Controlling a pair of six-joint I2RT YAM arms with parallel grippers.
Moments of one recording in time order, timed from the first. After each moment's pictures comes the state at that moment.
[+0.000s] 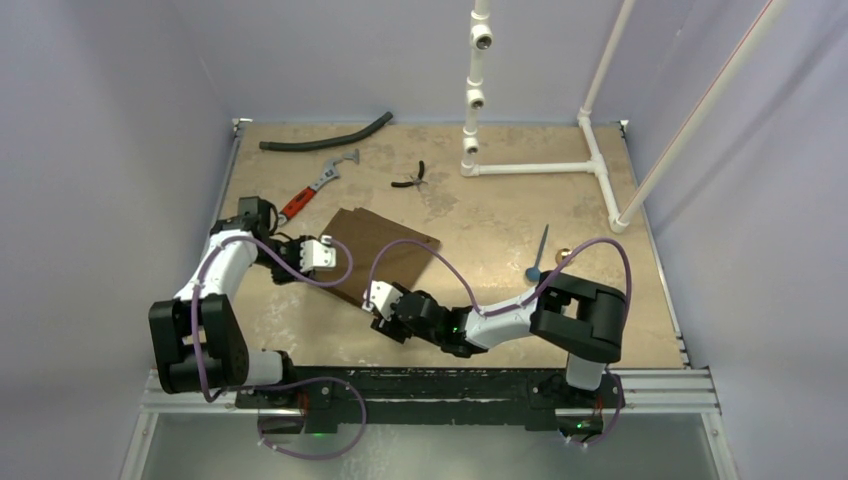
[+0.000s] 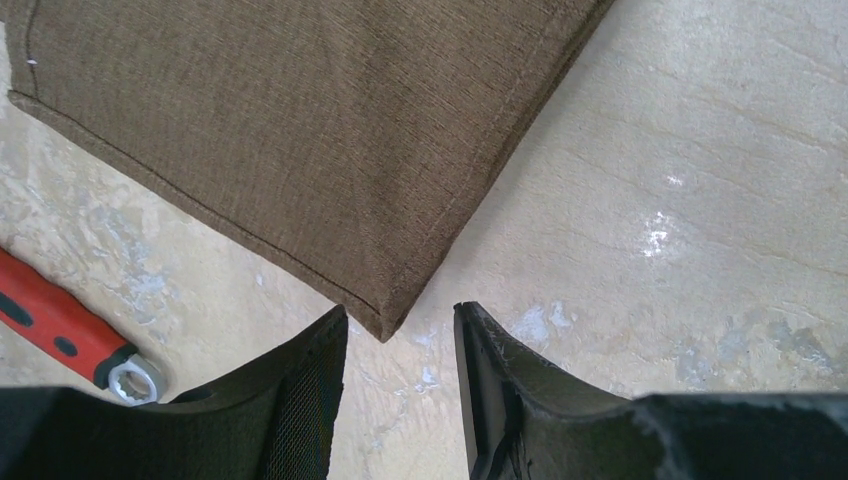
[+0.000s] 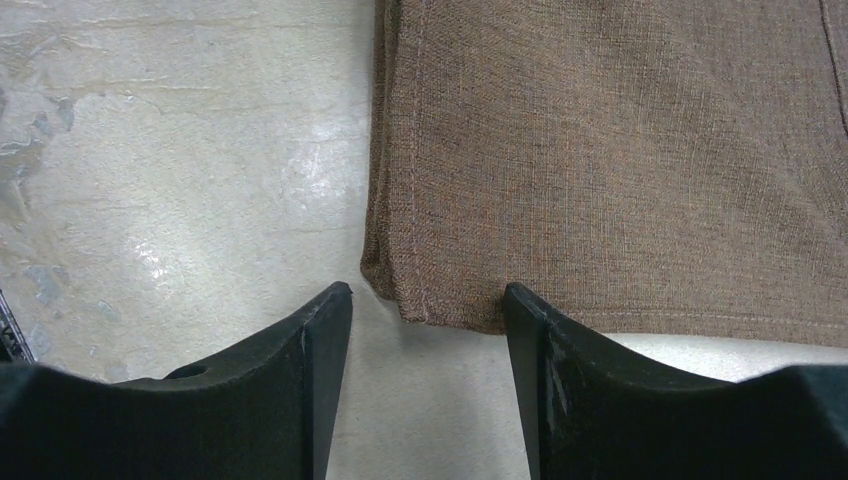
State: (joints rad) left arm 0.13 1.36 0.87 -0.91 0.53 1.62; right arm 1.27 1.78 0.74 0.46 0.24 -0.09
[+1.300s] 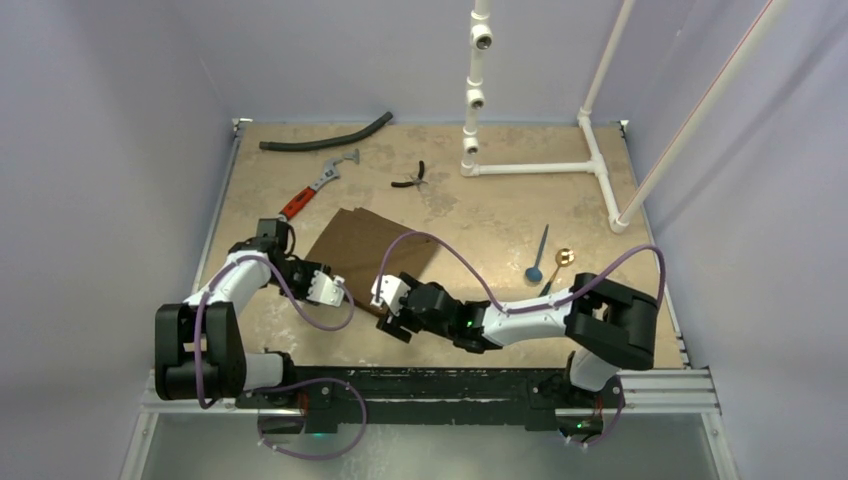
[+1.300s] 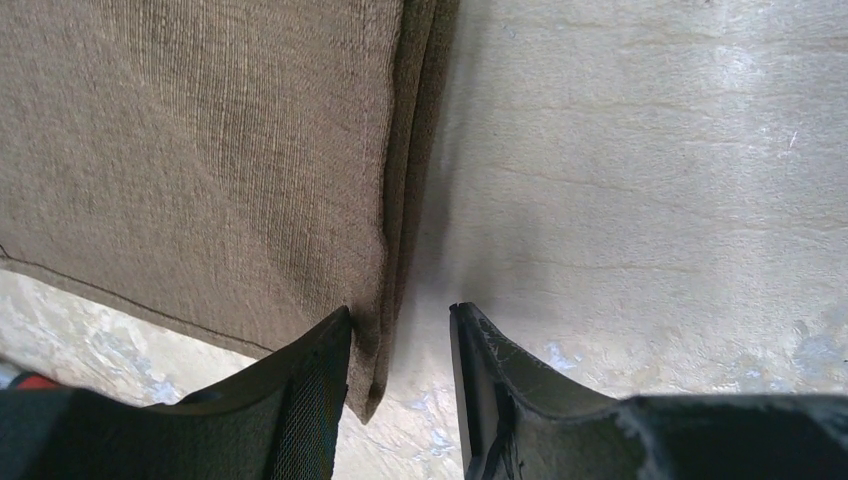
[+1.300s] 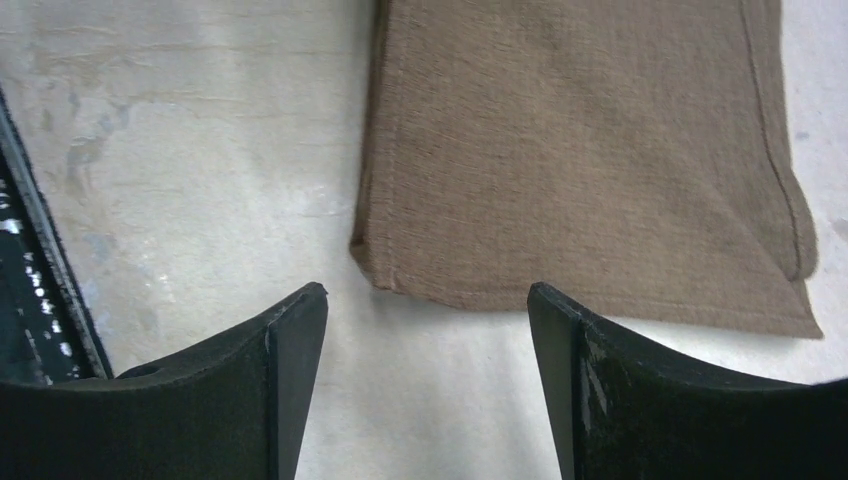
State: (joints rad) left arm 0.04 1.32 0.66 -0.74 0.43 1.90; right arm 1.23 1.61 0.70 0.38 0.19 -0.12
